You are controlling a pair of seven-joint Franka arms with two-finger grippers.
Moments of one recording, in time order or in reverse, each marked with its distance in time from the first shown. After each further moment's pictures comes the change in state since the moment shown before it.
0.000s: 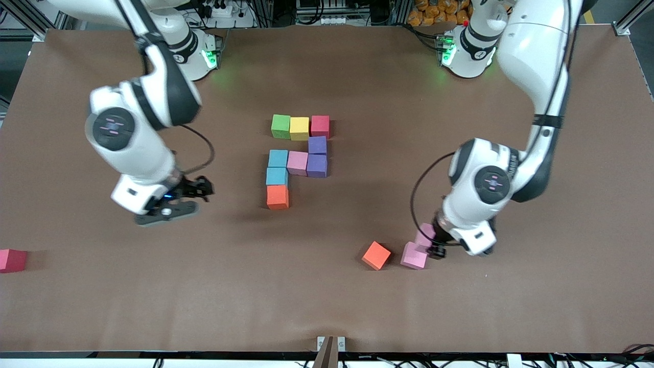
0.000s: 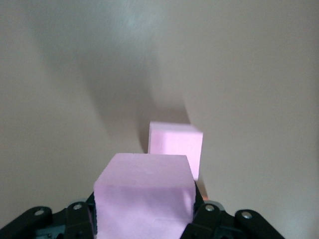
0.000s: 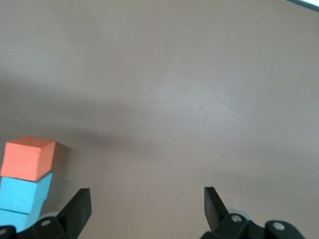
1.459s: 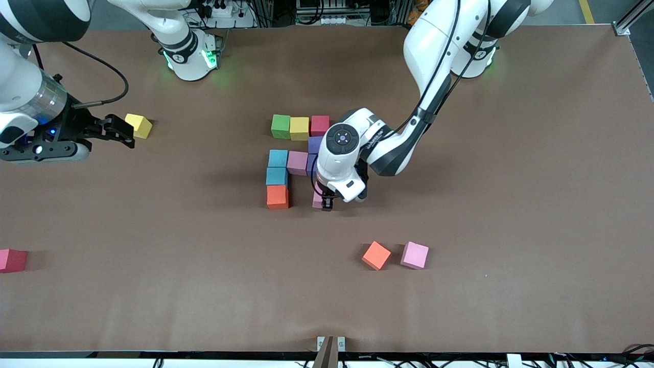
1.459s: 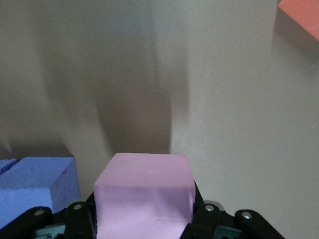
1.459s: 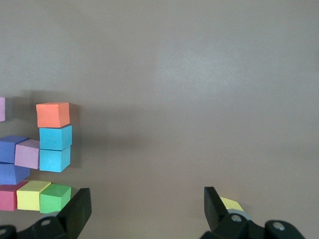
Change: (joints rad) left arm -0.343 0.204 -0.053 0.152 0.000 0.060 -0.523; right arm -0.151 -0.254 0.010 0.046 0.172 -0.358 -0.003
